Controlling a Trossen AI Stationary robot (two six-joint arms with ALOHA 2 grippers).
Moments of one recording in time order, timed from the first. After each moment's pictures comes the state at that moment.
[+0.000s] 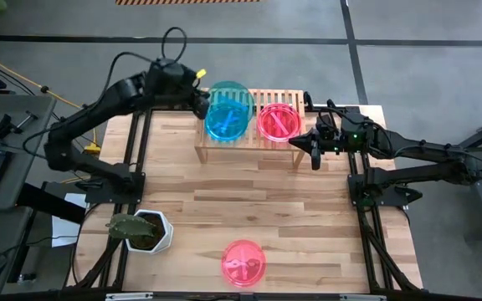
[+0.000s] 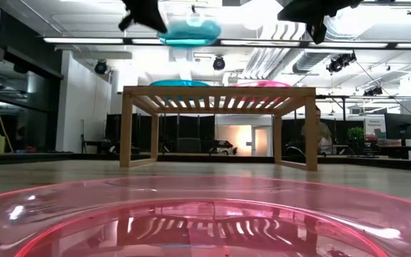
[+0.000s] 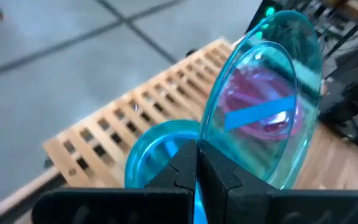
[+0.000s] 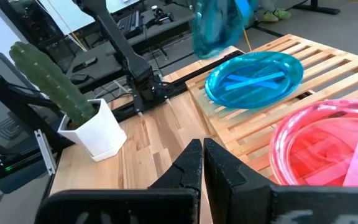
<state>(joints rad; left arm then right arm) 0.51 1.32 1.52 -0.79 -0.09 -0.28 -0.22 0.86 0.82 -0.22 -0.06 0.34</state>
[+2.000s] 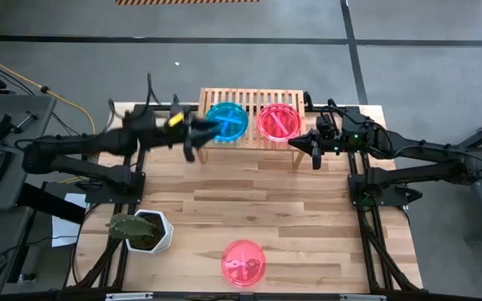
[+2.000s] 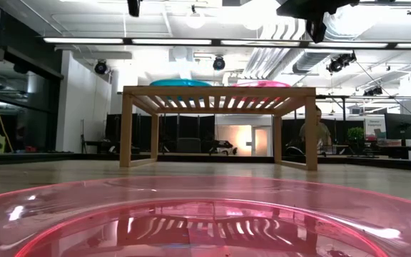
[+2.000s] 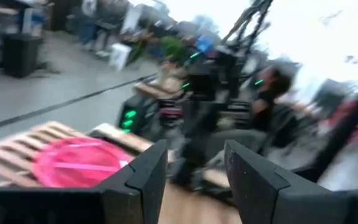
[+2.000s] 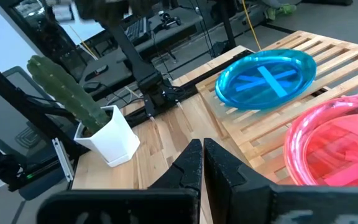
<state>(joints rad) 0.15 1.01 0.89 0.17 -0.04 -0.34 -0.22 0.86 0.82 -0.20 -0.09 0.40</state>
